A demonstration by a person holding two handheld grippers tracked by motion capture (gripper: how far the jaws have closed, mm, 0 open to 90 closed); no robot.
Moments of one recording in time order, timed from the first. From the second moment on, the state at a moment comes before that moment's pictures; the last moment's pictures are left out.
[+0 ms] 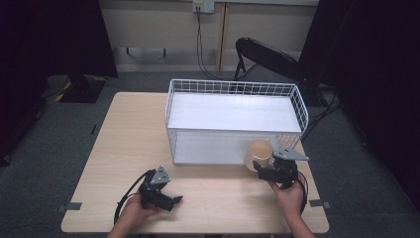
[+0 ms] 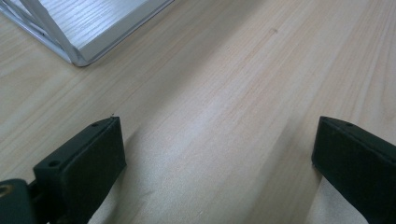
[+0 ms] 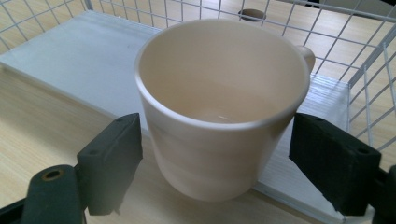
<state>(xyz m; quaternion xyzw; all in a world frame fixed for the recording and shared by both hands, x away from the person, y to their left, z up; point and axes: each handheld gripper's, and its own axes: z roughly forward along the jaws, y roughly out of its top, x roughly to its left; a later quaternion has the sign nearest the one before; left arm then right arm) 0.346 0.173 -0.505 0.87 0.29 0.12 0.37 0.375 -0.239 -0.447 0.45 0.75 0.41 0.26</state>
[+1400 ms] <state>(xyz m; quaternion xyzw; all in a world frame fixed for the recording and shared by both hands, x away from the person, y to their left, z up) 0.346 0.173 -0.505 0.87 0.29 0.12 0.37 0.382 -0.228 -0.446 0.46 0.74 0.42 0.27</state>
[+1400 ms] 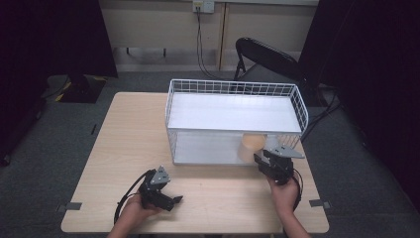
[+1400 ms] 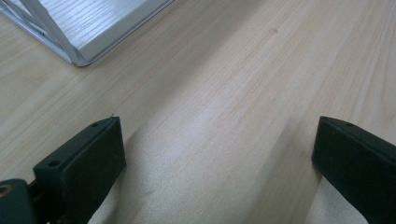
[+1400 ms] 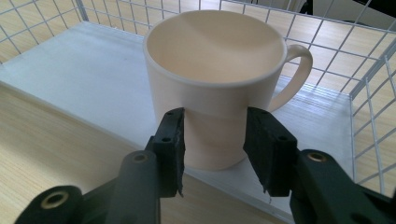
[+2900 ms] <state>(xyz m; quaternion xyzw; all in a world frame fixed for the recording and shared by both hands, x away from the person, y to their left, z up) 0.346 0.173 -0.505 0.87 0.29 0.12 0.37 0.389 -0.225 -0.444 0.45 0.74 0.43 0.26</state>
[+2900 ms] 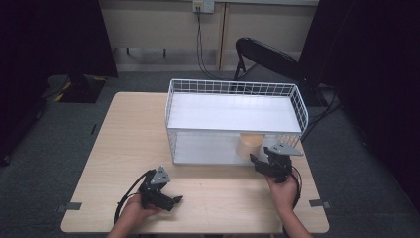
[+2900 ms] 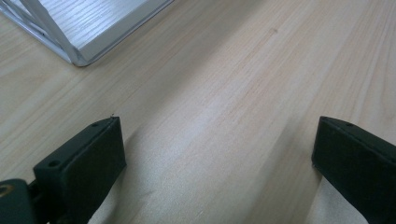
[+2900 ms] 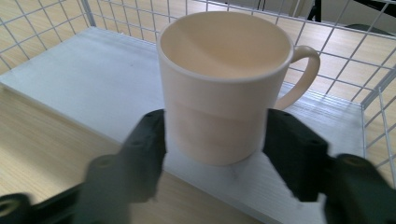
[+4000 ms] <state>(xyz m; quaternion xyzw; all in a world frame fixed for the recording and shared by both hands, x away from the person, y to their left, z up) 0.346 0.173 -0.505 0.87 0.29 0.12 0.37 0.369 -0.244 -0.450 0.40 0.78 0.43 0.21</state>
